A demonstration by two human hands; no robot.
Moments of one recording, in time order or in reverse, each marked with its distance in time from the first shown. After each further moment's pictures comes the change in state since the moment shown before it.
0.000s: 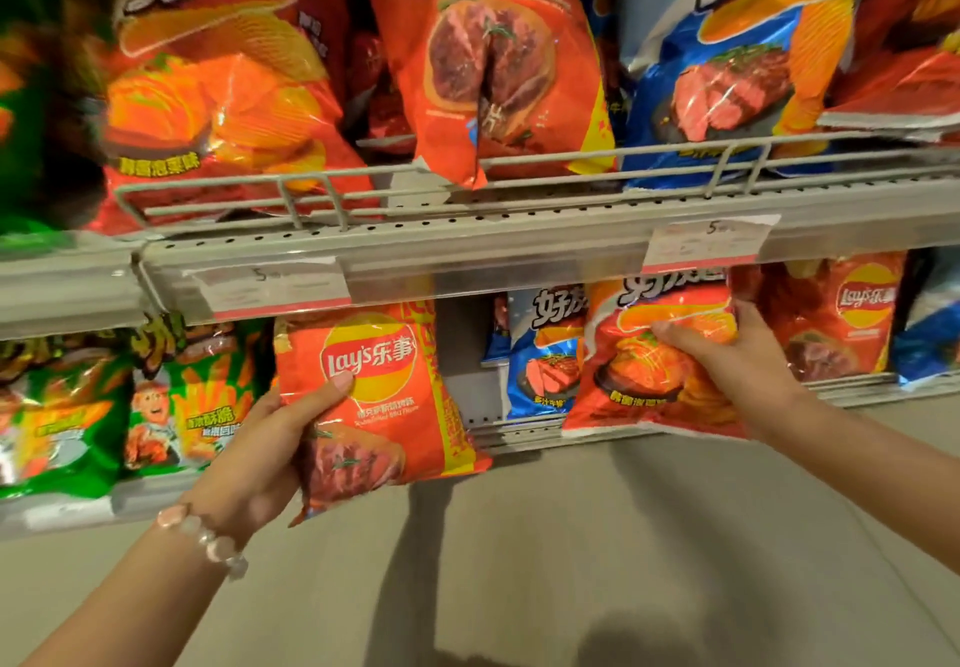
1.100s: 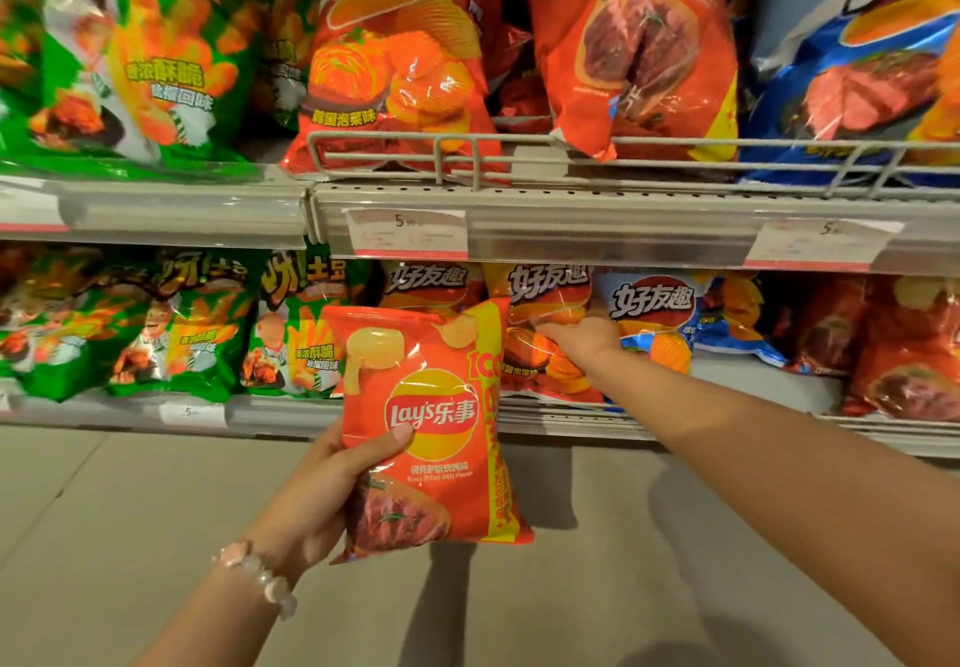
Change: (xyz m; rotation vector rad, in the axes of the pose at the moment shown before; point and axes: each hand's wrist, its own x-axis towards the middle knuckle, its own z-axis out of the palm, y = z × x) left_hand -0.075 -0.043 -0.030 -0.072 0.005 -0.055; right_hand 0.000 0.000 0.194 -0.361 -0.279 -0.010
